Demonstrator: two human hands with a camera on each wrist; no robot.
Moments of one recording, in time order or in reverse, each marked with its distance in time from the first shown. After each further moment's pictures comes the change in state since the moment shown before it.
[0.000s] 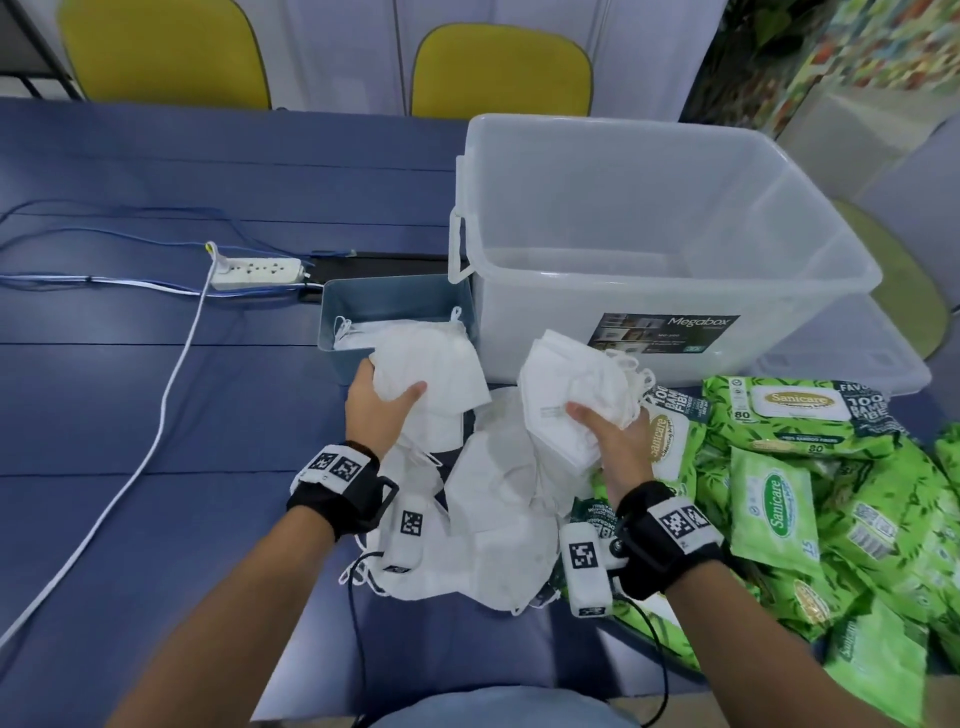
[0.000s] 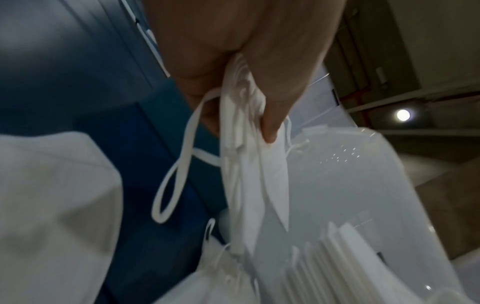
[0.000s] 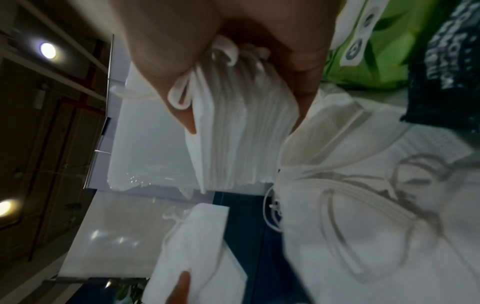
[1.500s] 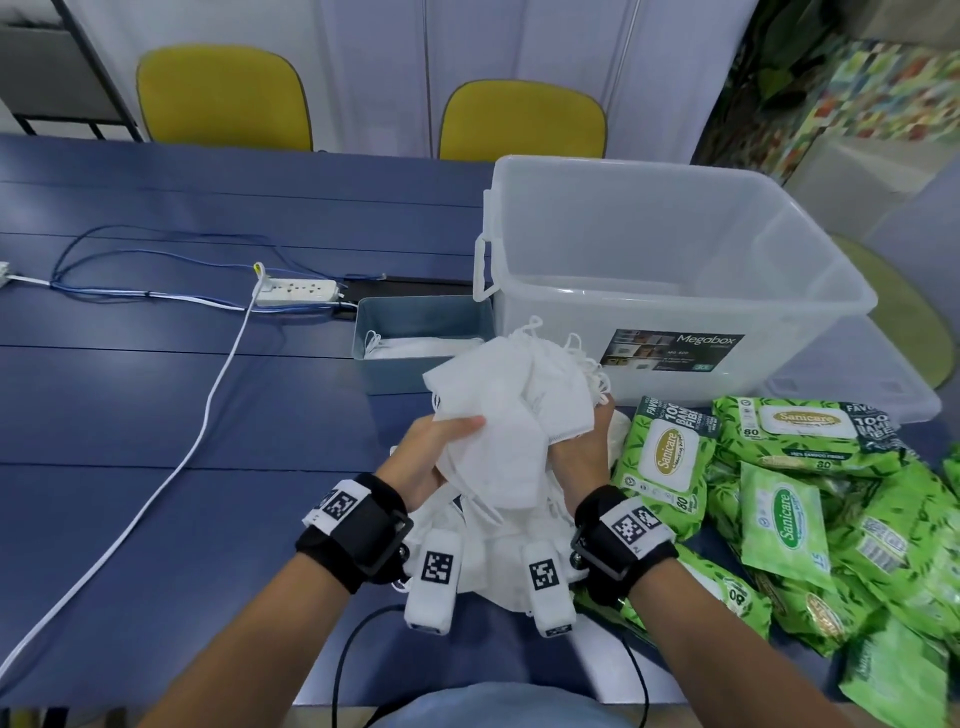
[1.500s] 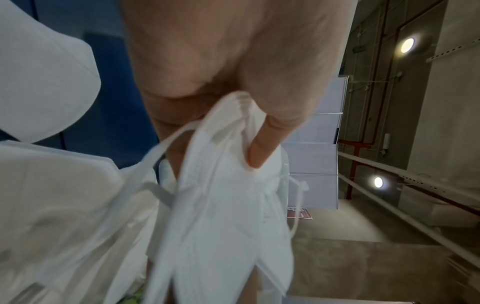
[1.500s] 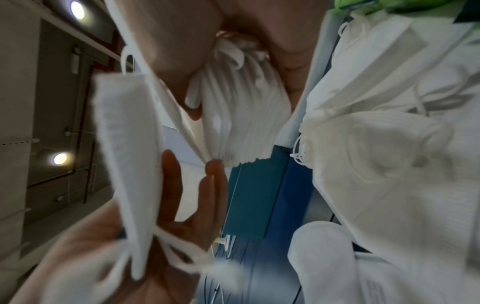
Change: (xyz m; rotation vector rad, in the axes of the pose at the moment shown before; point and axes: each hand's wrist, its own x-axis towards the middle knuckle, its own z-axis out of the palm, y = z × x) left_hand -0.075 0.052 -0.015 -0.526 -0.512 -0.429; right_hand -0.042 0.001 0.049 -0.059 -0.115 -0.189
